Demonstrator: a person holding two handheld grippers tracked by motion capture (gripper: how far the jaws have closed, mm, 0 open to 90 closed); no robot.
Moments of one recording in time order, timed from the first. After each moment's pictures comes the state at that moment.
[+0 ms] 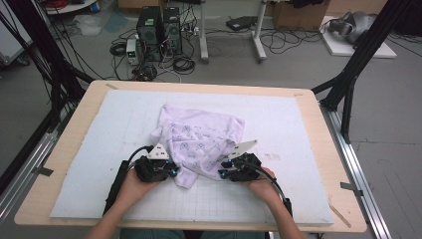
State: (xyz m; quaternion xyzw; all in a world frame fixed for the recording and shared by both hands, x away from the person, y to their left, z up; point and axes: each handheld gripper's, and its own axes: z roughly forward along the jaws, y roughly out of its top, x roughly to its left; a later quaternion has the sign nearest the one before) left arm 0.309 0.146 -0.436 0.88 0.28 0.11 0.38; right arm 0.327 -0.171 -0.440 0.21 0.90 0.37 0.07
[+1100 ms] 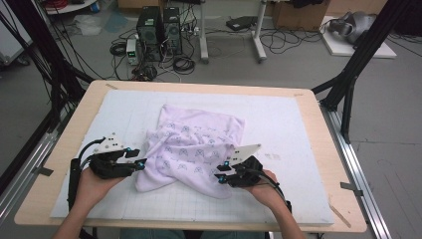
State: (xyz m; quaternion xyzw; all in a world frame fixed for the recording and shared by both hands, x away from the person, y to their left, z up) left arm 0.287 0.231 -0.386 0.83 0.33 0.15 0.43; right arm 0.303 -0.166 -0.414 0.14 0.90 0.41 0.07
